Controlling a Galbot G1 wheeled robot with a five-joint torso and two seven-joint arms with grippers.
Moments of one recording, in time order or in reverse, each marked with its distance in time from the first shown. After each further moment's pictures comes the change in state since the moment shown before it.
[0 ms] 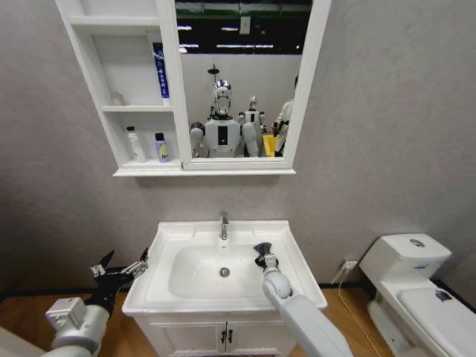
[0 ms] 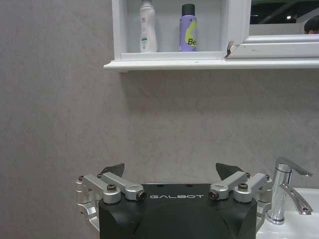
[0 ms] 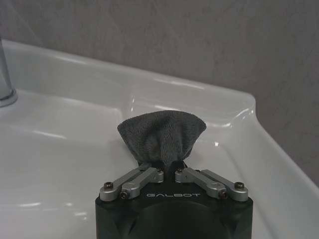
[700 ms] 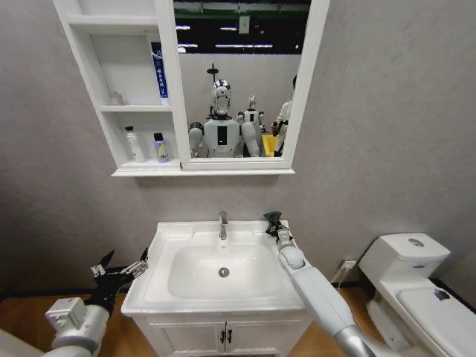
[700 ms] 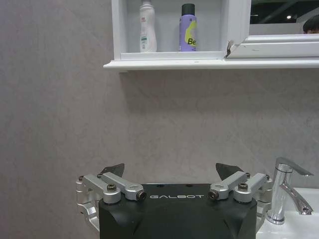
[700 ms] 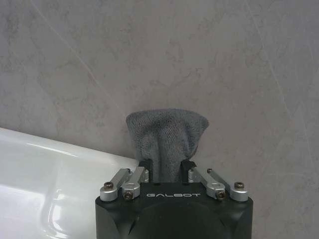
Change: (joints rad) left arm 0.000 0.000 0.000 0.000 0.000 0.000 0.000; right arm 0.203 -0.010 0.120 -0.253 -0.134 0.165 -0.251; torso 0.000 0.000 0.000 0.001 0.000
